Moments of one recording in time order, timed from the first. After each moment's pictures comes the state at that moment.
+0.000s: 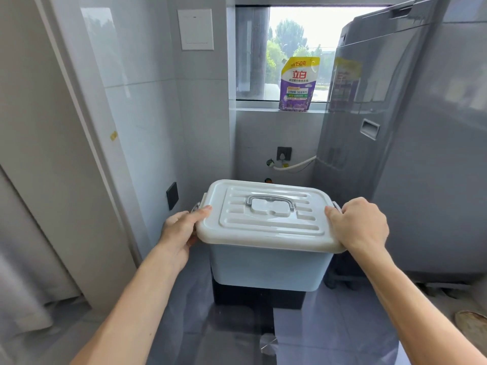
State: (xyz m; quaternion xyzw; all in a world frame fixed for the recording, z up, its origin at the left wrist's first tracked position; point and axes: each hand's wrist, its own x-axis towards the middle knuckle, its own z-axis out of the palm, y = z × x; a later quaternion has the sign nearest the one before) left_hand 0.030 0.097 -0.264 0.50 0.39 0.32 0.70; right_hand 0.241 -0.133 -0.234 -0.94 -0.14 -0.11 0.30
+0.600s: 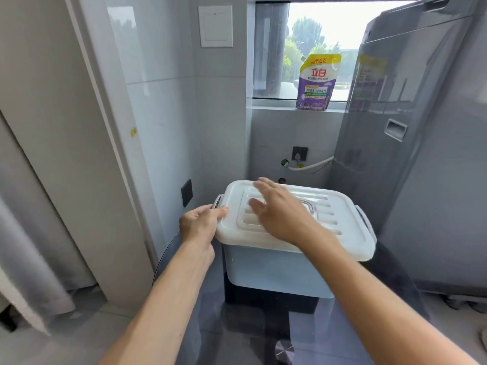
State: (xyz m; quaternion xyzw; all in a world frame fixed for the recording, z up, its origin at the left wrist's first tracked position) left_hand 0.040 0.083 -0.252 0.46 0.43 0.43 0.65; right_hand 0.150 -0.031 -0.208 -0.83 -0.51 -0.03 0.21
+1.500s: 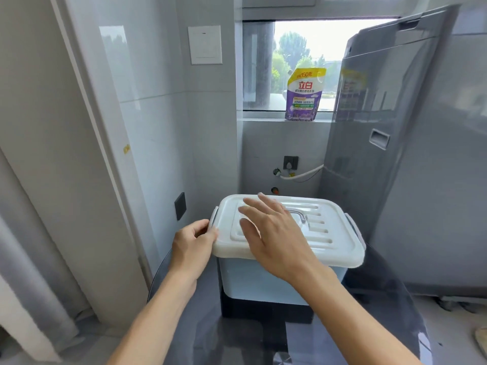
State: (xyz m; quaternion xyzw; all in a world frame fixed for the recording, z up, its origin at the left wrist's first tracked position) left_hand 0.010 0.058 -0.250 0.66 0.36 0.37 0.54; right_hand 0.119 -0.054 -0.215 -0.77 -0.57 -0.10 0.28
